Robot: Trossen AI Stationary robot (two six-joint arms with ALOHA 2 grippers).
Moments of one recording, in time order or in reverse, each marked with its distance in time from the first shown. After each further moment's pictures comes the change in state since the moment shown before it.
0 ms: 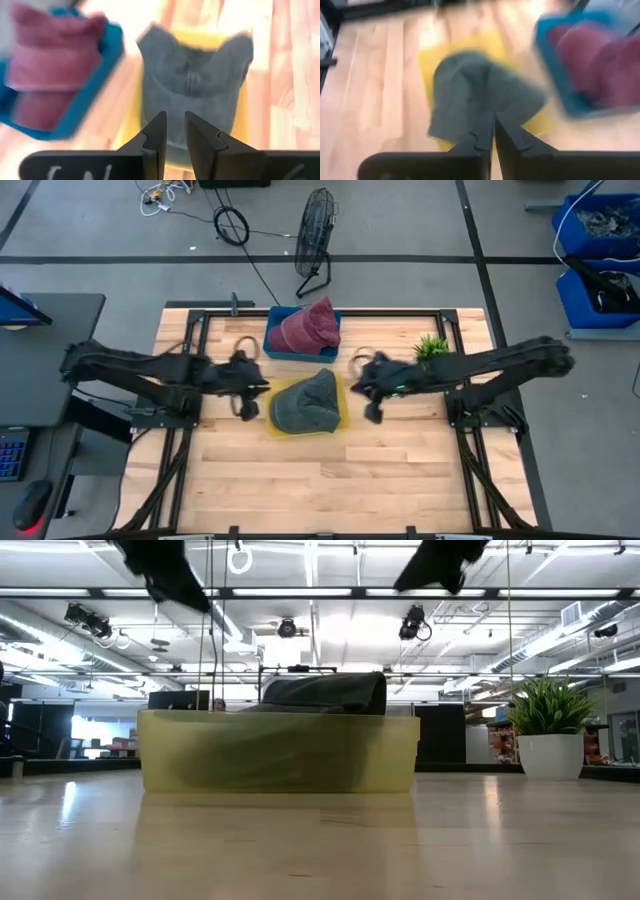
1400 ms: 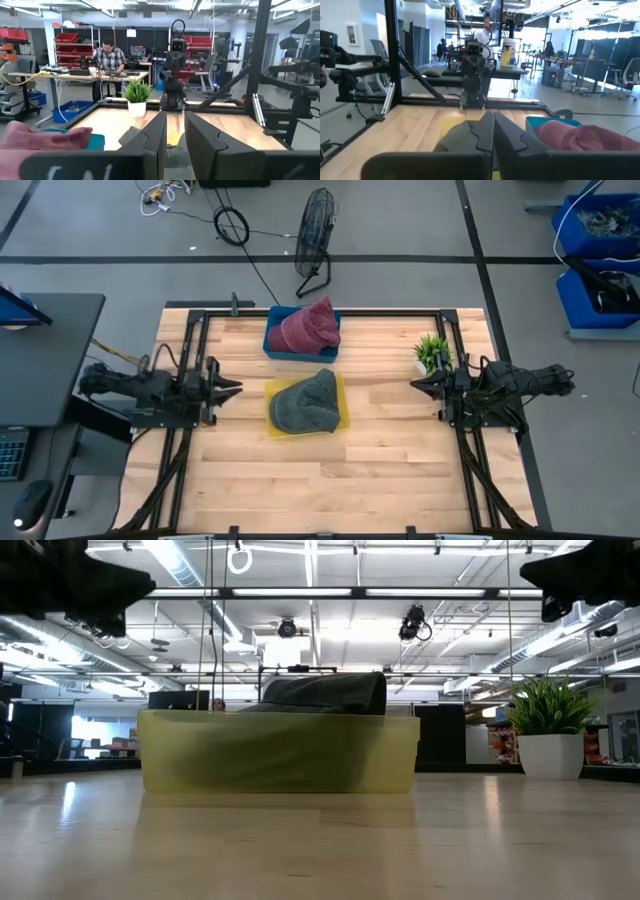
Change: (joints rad) left arm -0.117 -1.032 -0.825 0.743 -0.032 0.315; right arm 0.064 -1.264 -0.880 0.416 -0.004 -0.359
